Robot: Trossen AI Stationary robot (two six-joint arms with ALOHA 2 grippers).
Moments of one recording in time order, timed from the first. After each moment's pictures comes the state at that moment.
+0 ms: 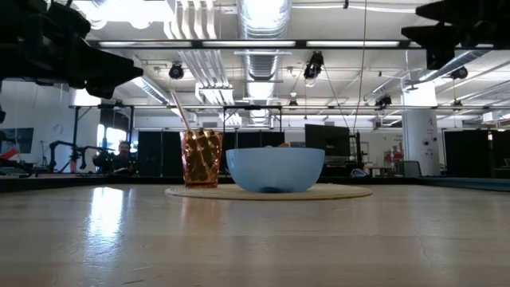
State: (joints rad) left arm -0.01 0.29 0.04 0.21 -0.11 0.05; right arm 0.02 0.07 0.24 -0.07 0.08 0.14
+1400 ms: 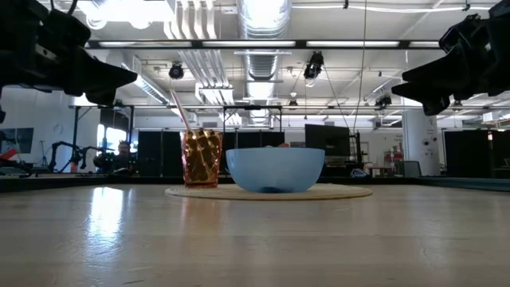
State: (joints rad) left arm -0.01 0.29 0.01 0.22 -0.07 0.03; right arm 0.02 0.10 0.02 0.01 0.14 0.17
